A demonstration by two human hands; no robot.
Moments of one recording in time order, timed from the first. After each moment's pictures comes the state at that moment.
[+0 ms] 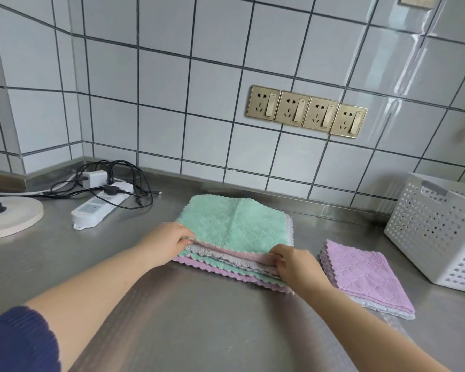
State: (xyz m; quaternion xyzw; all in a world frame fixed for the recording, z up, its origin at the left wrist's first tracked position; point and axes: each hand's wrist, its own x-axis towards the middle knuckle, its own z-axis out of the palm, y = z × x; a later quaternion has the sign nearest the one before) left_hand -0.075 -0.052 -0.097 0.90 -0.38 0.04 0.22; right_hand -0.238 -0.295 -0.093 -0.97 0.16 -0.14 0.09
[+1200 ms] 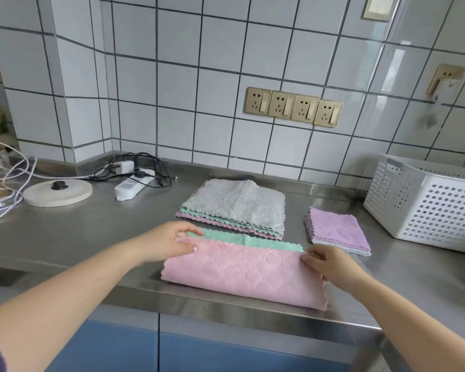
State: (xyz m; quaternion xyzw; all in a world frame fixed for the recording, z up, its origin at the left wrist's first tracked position) left_hand -0.218 0.036 -0.083 0.84 -0.36 -0.14 0.38; right_hand -0.405 -0.267 -0.075 -0.92 0.23 -0.09 0.31
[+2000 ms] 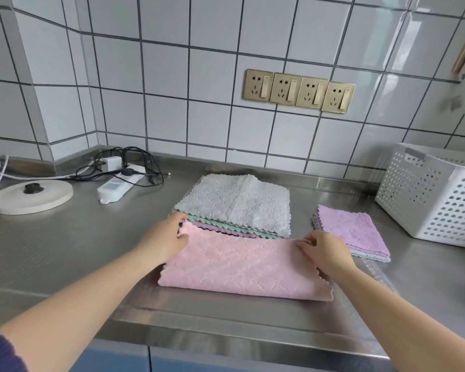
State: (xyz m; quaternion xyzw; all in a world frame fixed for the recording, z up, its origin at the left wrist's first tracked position) left_hand -0.167 -0.011 -0.106 0.92 -0.26 0.03 0.29; right_hand -0.326 -0.299 -0.096 -0.92 0.31 -0.13 0.21
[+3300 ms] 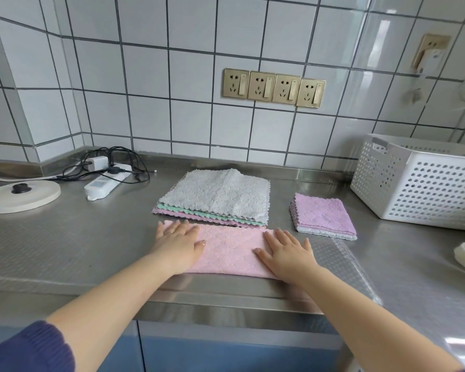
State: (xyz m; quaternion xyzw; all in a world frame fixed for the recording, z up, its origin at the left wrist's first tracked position) left_hand -0.229 -0.048 -0.112 0.95 -0.32 -0.01 0.02; right_hand -0.356 -0.260 -0.117 -0.97 0.22 0.02 0.04
